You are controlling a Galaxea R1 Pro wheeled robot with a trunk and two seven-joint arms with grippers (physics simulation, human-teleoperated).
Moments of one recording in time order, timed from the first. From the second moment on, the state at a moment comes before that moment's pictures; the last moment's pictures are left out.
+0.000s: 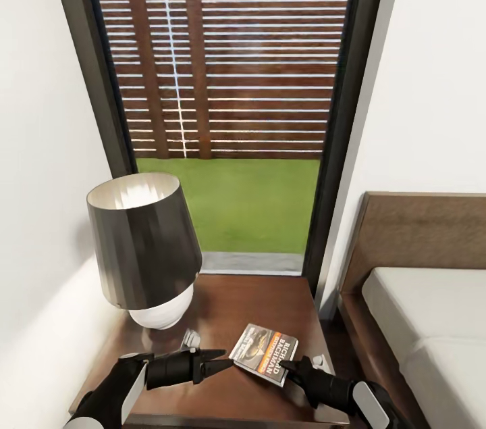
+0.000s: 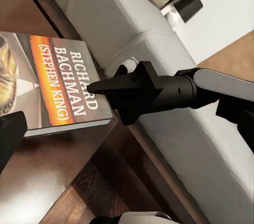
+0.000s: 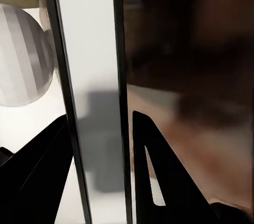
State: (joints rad) left arm -0.48 0.00 0.08 -0.59 0.03 0.31 -1.32; right arm -0.41 -0.03 -0.15 -0.54 -0.68 0.77 0.54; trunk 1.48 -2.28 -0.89
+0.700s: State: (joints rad) left arm -0.48 0.00 0.08 -0.59 0.02 0.31 -1.32; right arm -0.41 -0.03 -0.15 -0.54 -0.68 0.77 0.54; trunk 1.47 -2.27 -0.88
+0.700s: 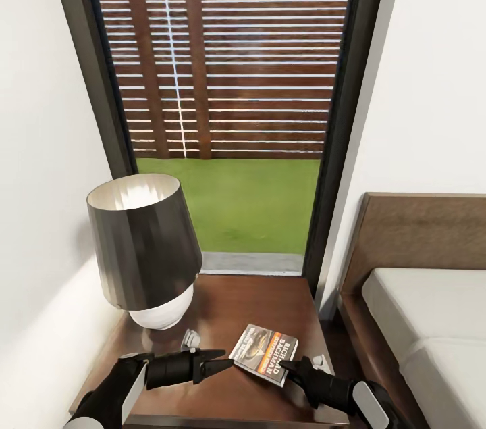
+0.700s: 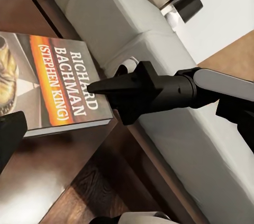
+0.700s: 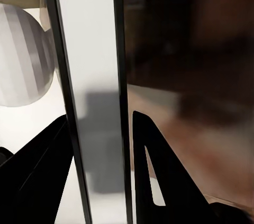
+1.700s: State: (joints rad) left arm -0.48 0.00 0.08 -0.59 0.02 0.31 -1.33; right arm -0.41 -0.03 -0.15 -0.54 -0.68 0.77 0.54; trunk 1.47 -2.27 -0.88
